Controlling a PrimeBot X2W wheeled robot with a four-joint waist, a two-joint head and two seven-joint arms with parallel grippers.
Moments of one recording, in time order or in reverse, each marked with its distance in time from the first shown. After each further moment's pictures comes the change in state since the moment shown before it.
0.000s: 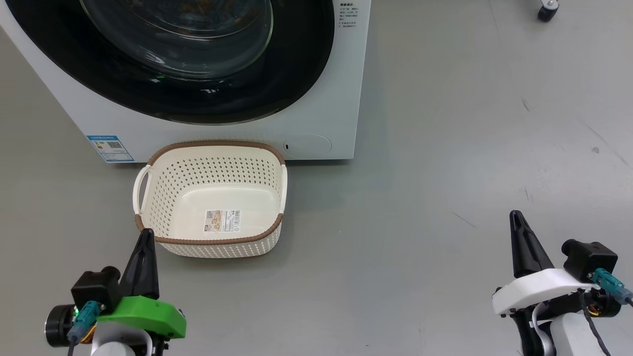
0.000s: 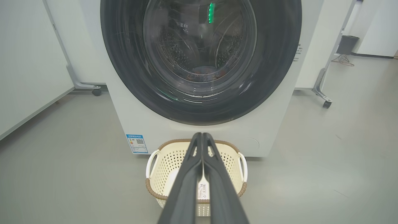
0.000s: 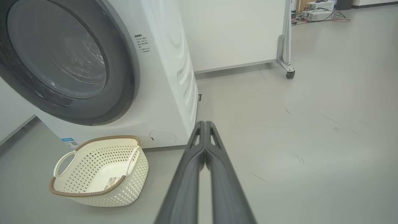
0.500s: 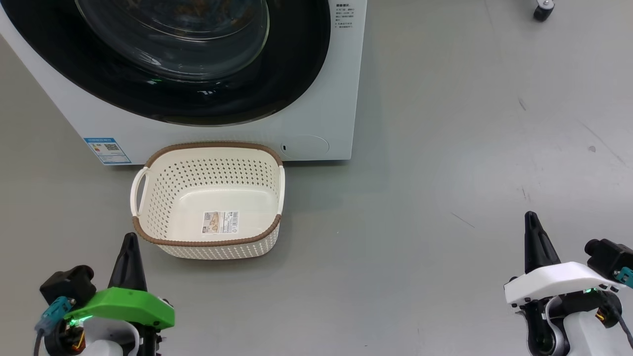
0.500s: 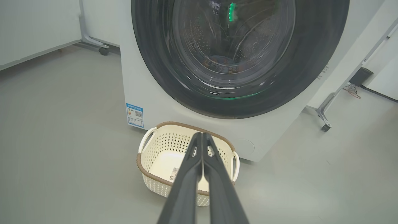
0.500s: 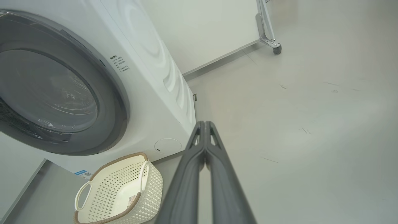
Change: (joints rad) left arm -0.020 0.000 0.024 0.032 -0.250 0.000 0.069; right arm -0.008 0.004 -0.033 0.001 0.234 0.000 0.058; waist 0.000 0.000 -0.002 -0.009
